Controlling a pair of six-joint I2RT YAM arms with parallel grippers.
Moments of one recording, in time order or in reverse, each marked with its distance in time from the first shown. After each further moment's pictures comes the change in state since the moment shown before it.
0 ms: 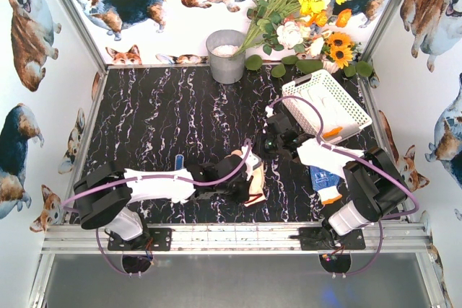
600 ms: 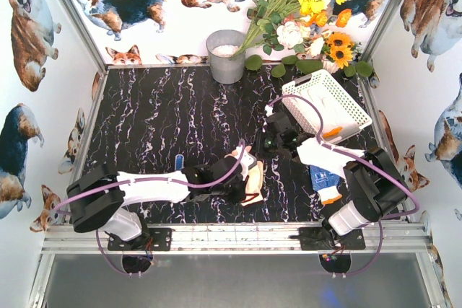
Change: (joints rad) left arm 0.000 -0.062 -0.047 0.012 -0.035 -0.013; right arm 0.000 0.000 0.013 -0.006 0.003 0.000
